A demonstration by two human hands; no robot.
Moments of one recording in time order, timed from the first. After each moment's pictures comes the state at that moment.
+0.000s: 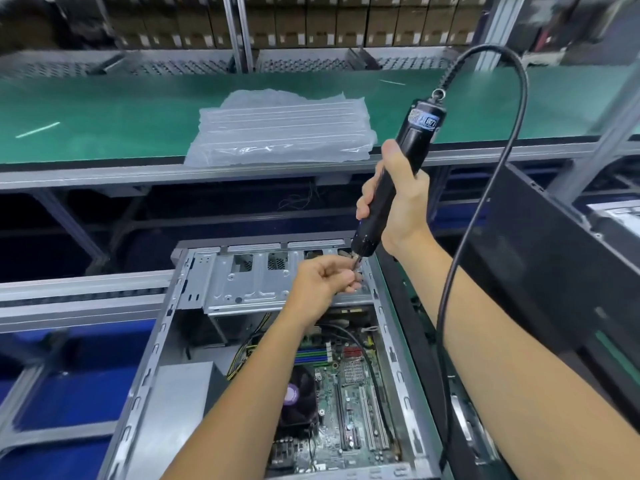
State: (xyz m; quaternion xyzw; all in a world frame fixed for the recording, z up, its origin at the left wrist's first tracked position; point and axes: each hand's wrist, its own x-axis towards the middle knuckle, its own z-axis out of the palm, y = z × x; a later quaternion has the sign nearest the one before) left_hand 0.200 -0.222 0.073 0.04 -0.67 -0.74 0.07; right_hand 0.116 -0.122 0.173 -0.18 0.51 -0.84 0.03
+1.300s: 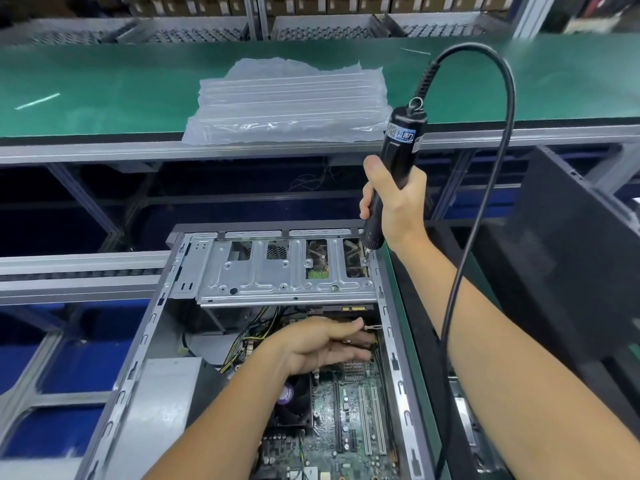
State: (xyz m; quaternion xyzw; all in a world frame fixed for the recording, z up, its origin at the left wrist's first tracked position) left_hand 0.220 -0.224 0.019 0.20 -0.47 -0.79 -0.34; right_hand 0.081 -0.130 0.129 -0.24 0.59 -0.77 -0.02
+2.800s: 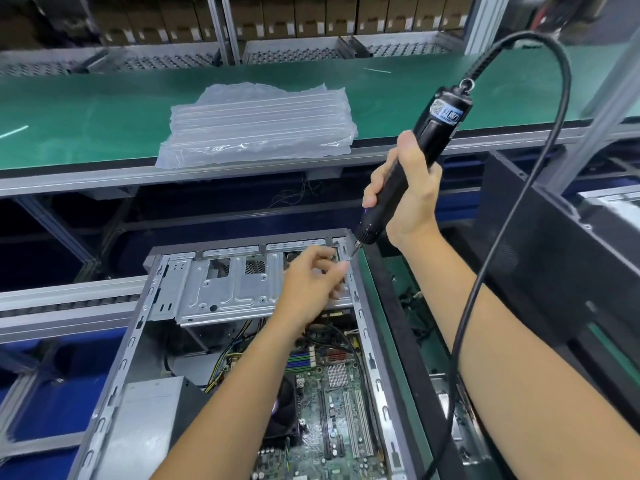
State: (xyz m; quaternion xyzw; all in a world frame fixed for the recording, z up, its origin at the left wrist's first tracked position) left_hand 0.183 -0.202 0.079 0.14 -0.74 -0.66 0.07; right_hand 0.079 -0.090 0.163 -0.20 0.46 -0.86 -0.02
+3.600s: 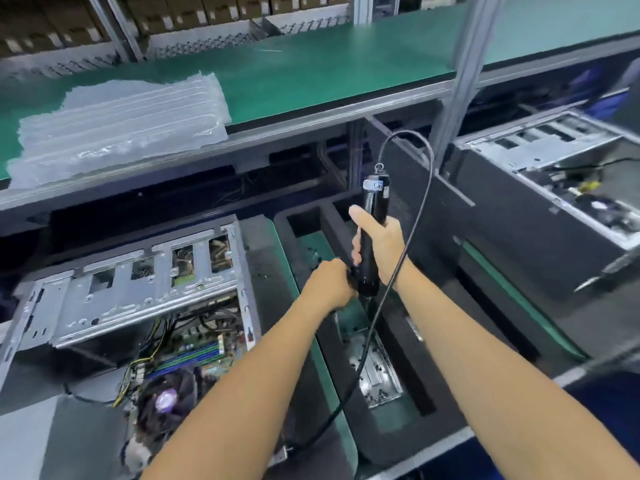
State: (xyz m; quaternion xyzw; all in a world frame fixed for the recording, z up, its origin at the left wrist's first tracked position) left_hand 0.122 -0.010 0.028 0.01 -0.96 -0.24 -0.14; right_hand 0.089 0.100 0.049 -0.02 0.62 -0.78 0.05
